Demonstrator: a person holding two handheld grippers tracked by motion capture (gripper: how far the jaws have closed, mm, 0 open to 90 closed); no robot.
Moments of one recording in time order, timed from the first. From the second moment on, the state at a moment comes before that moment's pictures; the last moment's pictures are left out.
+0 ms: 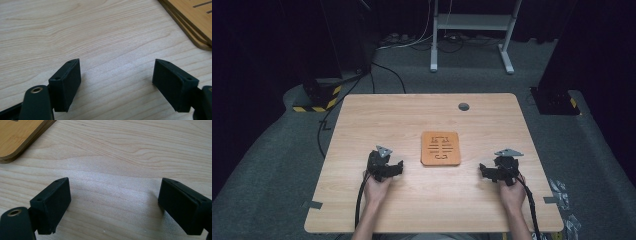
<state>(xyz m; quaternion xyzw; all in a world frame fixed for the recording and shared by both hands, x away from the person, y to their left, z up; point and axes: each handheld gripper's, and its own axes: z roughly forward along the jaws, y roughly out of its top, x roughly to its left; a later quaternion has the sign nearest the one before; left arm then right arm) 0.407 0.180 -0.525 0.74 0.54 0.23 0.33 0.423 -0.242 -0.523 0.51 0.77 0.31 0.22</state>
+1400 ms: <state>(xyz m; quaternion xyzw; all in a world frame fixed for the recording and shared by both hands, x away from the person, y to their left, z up) 0.416 0.139 -0.510 0.75 0.51 0.21 0.35 0.423 -0.242 -0.523 0.52 0.77 0.31 0.22</state>
